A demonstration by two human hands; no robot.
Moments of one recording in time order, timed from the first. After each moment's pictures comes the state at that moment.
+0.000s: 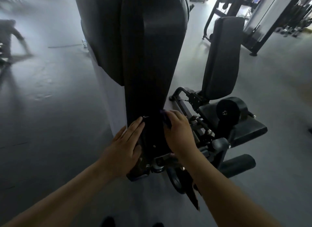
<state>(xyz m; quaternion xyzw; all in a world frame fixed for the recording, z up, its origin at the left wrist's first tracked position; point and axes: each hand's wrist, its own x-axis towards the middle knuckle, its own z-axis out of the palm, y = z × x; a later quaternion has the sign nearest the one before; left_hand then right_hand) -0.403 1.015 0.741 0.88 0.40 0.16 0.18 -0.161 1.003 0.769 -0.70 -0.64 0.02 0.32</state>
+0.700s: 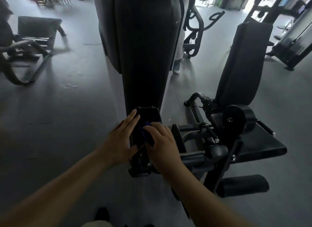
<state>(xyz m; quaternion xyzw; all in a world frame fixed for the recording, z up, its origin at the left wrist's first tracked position) -0.368 0.976 0.748 0.81 0.49 0.21 0.22 -0.163 0.945 0.740 -0.57 -0.75 0.09 0.32</state>
